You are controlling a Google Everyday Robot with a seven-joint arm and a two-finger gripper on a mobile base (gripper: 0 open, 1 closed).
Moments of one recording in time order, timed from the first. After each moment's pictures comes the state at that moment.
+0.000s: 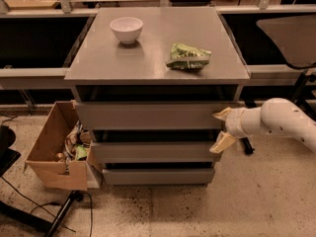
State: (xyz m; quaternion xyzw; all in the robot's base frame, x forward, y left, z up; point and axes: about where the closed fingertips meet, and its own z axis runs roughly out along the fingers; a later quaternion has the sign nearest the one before) arm 0.653 -0.224 0.642 -0.59 0.71 0.00 0.39
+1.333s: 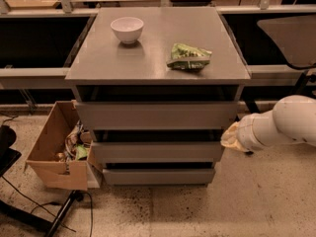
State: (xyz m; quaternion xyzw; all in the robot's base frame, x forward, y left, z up) arm 0.540 -0.227 0.699 -0.61 0.73 -0.03 0.29
